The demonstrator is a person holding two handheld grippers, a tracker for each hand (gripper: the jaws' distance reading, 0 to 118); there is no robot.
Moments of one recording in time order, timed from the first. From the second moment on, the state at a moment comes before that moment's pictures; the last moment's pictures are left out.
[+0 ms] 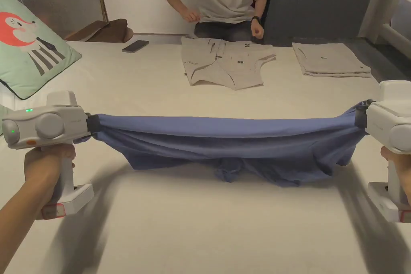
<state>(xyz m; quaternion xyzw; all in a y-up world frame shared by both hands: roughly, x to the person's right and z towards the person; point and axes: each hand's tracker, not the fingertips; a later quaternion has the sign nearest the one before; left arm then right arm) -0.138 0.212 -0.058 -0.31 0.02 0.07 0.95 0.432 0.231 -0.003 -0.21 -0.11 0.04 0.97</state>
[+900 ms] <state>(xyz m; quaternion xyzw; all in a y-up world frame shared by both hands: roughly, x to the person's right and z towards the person) -0.177 0.107 0.246 -0.42 0.03 0.08 0.91 0.427 0.094 0.300 -0.35 -0.10 -0.06 0.93</state>
